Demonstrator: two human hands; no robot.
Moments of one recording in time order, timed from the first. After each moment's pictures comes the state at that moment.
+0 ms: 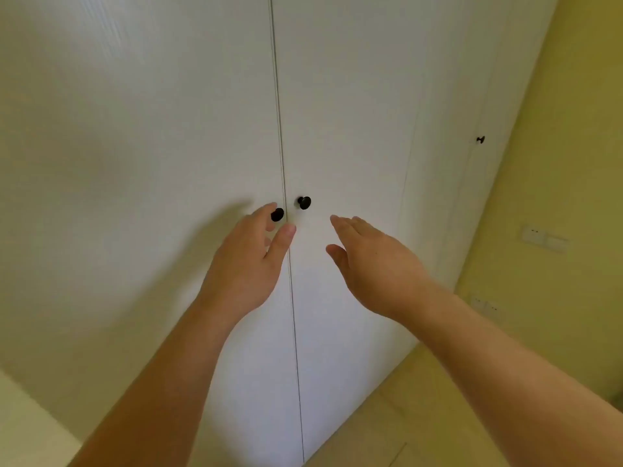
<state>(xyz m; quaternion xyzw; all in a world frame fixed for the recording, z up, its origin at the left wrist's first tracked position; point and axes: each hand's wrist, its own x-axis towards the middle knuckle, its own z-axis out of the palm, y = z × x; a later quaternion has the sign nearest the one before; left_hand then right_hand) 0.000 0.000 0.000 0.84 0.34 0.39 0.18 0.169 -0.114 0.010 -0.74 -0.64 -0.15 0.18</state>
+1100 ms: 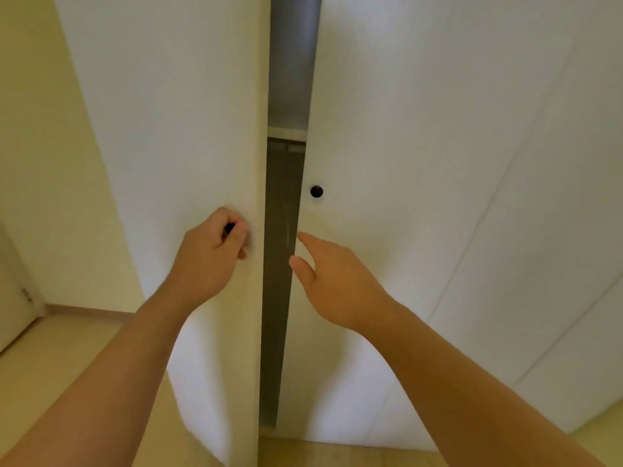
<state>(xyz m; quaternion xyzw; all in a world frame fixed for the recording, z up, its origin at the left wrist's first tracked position) 0.099 -0.134 -0.021 0.61 0.59 0.52 0.11 0.304 -0.123 0.005 -0.48 -0.85 0.12 0.18</state>
